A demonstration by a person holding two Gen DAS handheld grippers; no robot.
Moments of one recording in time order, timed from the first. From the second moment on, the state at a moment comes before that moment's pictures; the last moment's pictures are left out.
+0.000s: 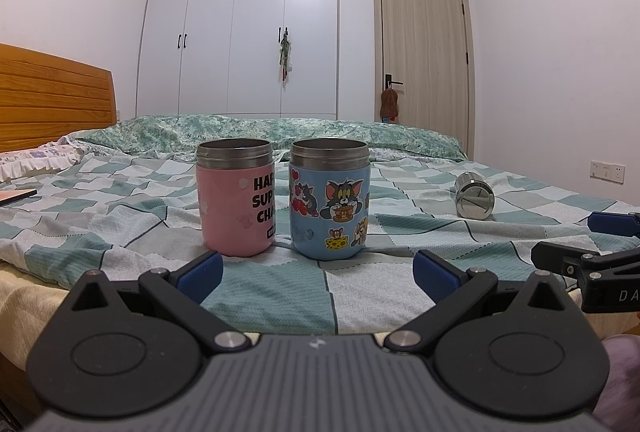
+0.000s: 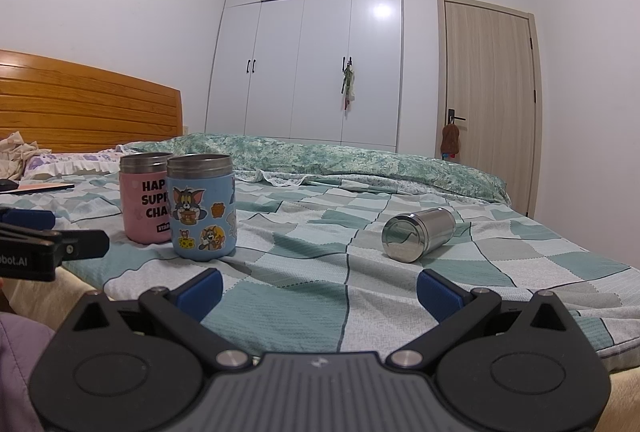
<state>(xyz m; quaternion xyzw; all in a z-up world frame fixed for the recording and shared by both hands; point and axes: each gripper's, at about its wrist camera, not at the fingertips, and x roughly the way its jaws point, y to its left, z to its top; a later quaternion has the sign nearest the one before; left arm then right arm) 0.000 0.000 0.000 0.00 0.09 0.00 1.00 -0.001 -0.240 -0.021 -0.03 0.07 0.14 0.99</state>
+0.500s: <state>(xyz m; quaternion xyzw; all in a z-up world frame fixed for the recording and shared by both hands) 0.005 -0.007 0.003 0.01 0.10 0.00 0.99 0.001 -0.246 -0.018 -0.02 0.07 0.14 0.99</state>
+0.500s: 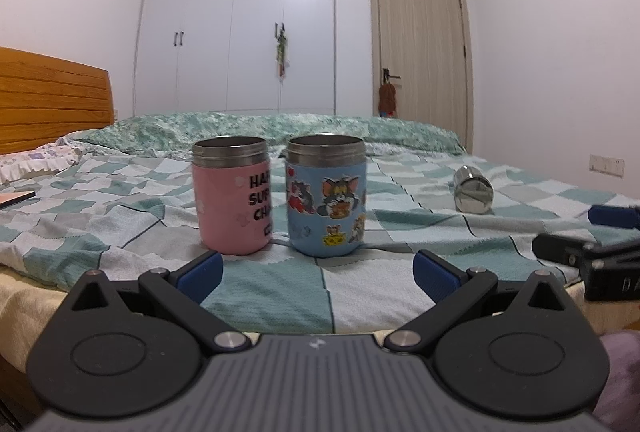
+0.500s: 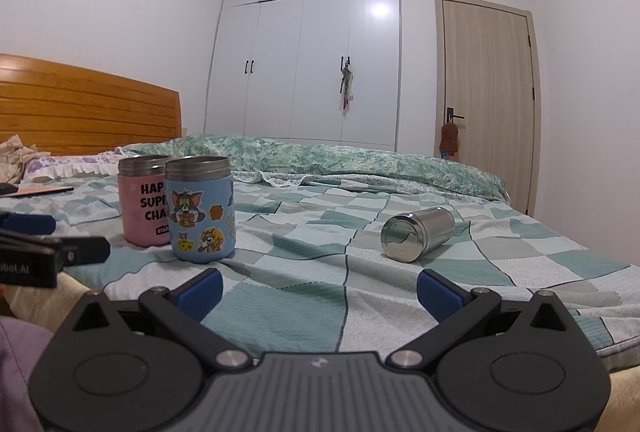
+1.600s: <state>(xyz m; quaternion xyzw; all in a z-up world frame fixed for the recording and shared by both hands) 0.319 -0.193 0.057 0.11 0.27 -0.18 0.94 0.229 -0.440 0.043 0.02 0.17 0.08 0.98</state>
